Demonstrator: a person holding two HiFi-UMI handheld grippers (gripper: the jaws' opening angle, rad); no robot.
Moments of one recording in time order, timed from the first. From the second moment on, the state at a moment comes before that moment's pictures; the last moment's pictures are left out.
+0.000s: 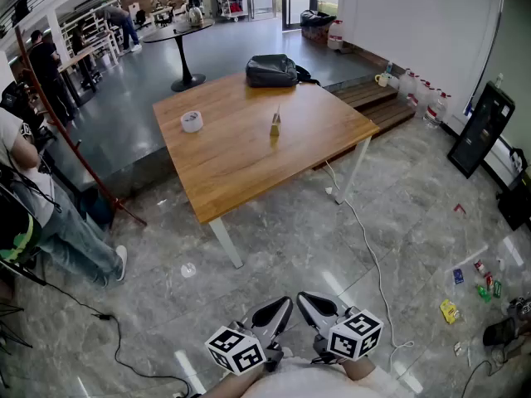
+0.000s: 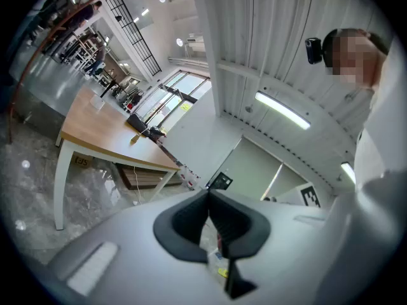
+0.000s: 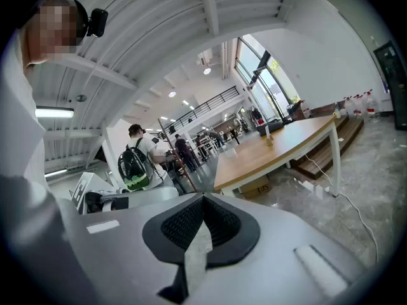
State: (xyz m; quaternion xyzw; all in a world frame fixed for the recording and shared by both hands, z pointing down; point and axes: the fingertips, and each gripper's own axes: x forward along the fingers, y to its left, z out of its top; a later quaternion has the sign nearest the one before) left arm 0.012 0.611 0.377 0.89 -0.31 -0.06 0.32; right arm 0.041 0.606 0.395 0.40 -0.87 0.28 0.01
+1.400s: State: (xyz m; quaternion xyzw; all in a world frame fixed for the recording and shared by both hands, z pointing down) left arm -0.022 0.197 0.390 0.90 -0.25 -0.03 0.36; right arm 0.024 0.196 0.394 0.51 -0.82 0.27 -0.03
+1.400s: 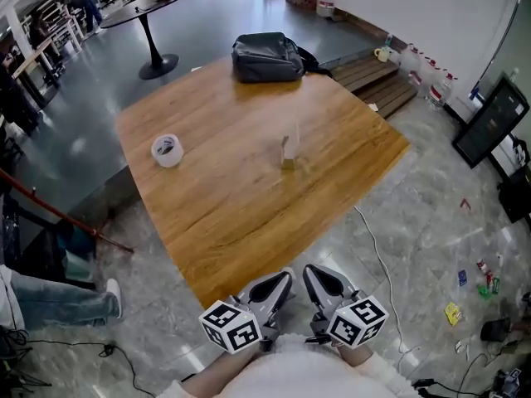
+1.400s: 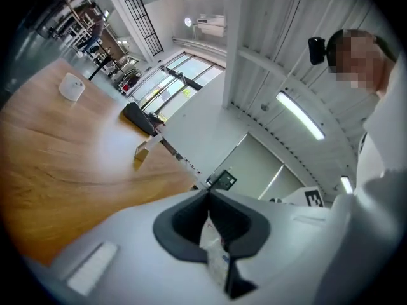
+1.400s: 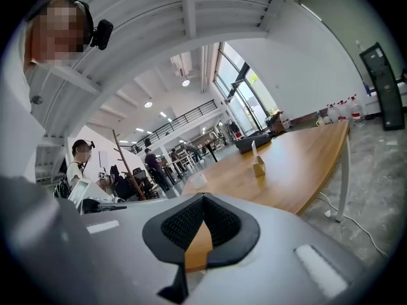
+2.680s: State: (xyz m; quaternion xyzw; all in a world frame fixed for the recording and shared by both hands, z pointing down) left arm 0.034 -0.010 0.415 0.85 -0.34 -0.05 0.39; right arm 0.068 -0.032 0.421 0.44 -0.85 0.30 0.05
